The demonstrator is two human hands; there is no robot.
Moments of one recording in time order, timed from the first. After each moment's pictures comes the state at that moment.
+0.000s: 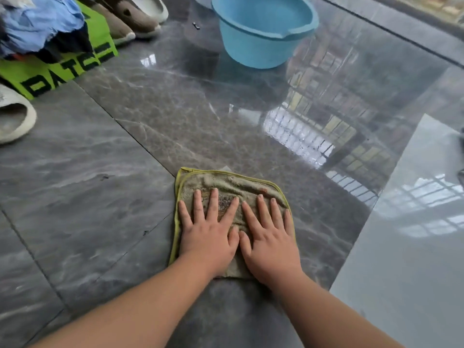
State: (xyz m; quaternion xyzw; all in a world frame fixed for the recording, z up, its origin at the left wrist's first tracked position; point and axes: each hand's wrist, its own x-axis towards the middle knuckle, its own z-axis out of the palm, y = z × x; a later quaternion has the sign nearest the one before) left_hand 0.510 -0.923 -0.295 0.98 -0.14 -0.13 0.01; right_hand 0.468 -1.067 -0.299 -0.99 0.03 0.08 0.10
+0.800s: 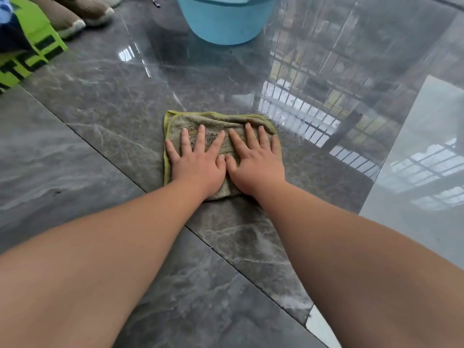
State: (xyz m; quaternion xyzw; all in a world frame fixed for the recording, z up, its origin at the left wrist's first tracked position) left_hand 0.655 -0.996 -0.306 0.99 -0.11 -0.09 0.02; right_hand 0.626 -1.133 -0.306 -0.99 0.05 0.06 0.09
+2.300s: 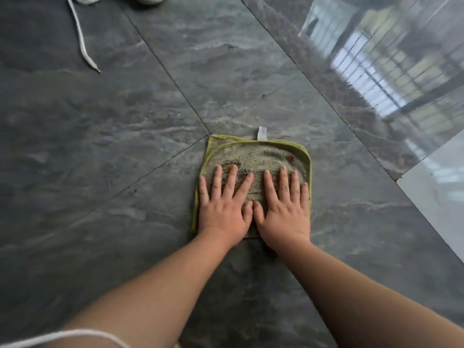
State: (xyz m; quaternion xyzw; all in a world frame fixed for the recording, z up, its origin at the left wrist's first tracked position) left_hand 0.246 -0.730 -0.288 0.99 -0.04 -0.15 0.06; right_hand 0.248 -0.877 -0.284 -0.98 -0.02 0.19 0.07
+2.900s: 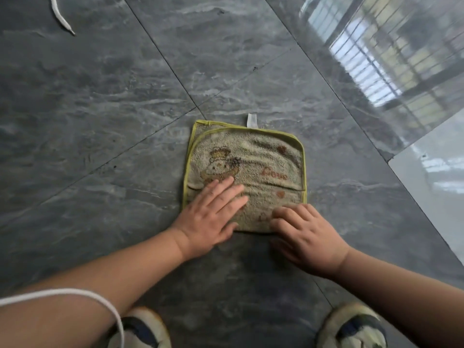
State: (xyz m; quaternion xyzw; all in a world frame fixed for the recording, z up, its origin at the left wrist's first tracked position) left_hand 0.196 -0.700 -0.288 0.93 -0.32 -0.06 0.15; right_hand 0.201 -0.979 -0.258 -0.90 -0.41 0.09 0.14
